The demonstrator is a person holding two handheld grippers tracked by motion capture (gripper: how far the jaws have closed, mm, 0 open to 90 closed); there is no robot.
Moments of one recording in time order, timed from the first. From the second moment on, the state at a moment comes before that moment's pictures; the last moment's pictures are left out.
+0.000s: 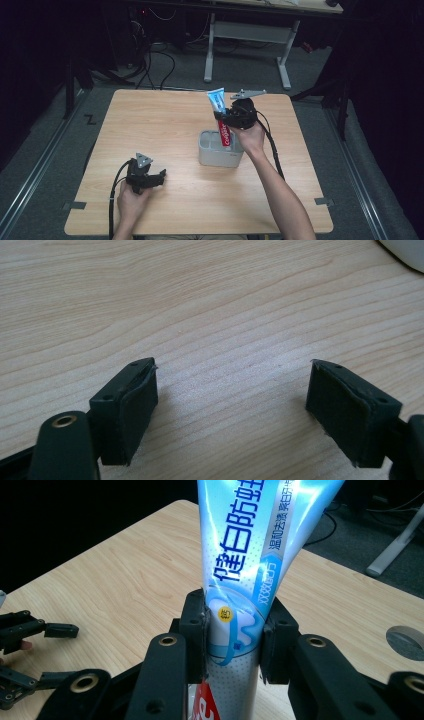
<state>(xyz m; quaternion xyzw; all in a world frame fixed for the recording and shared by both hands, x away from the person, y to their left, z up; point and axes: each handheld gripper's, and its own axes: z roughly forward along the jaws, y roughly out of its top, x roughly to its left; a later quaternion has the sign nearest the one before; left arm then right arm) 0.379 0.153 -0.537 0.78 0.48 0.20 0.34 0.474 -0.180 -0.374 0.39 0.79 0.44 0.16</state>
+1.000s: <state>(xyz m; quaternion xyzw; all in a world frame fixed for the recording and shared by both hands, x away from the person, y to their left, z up) 0.379 0.153 -0.536 0.78 0.48 0.20 0.34 0.455 -0.184 -0.401 0.37 0.82 0.41 0.16</state>
